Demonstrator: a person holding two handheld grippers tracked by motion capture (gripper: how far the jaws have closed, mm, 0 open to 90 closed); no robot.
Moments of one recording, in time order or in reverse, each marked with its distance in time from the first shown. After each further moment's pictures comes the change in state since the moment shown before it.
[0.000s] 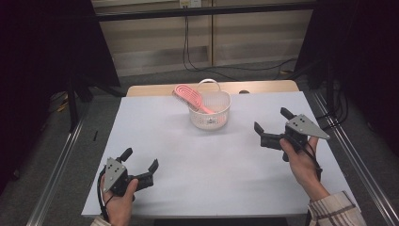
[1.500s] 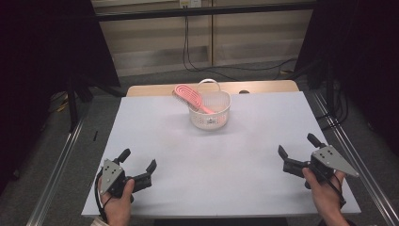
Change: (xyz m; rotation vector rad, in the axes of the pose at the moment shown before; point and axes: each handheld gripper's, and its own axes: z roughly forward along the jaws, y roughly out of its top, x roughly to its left) left arm 0.000 0.002 -0.007 -0.023 0.006 -0.006; right arm -0.013 -0.047 -0.079 0.022 -0.149 0.001
